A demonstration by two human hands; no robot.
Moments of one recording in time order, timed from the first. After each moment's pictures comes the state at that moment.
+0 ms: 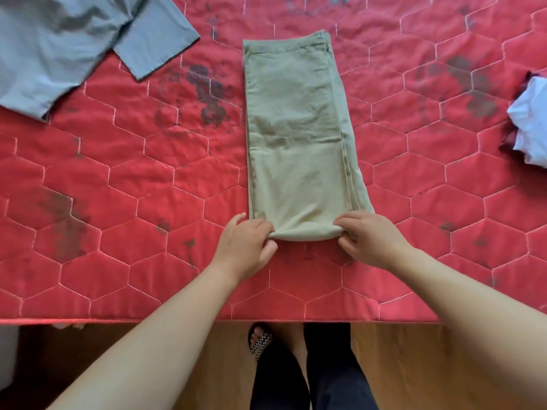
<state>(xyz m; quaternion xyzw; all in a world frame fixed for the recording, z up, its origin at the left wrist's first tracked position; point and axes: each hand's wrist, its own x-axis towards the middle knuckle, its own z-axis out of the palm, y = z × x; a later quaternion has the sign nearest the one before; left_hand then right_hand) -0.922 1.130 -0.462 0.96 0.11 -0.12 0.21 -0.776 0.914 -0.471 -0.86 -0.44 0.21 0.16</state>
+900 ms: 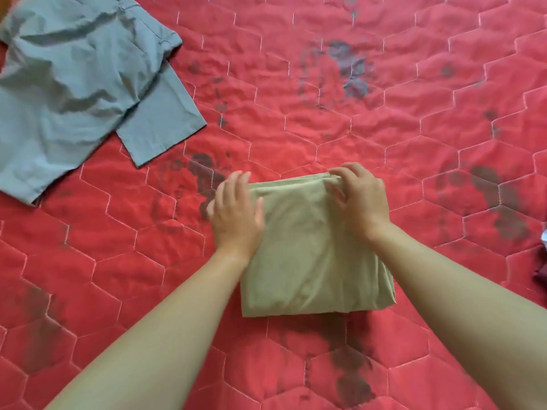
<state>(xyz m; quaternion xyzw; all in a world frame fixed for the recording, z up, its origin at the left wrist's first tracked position) -0.699 1.244 -0.466 0.91 0.37 0.05 0.20 -0.551 1.093 -0.474 -0.92 -0.29 0.09 0.25</state>
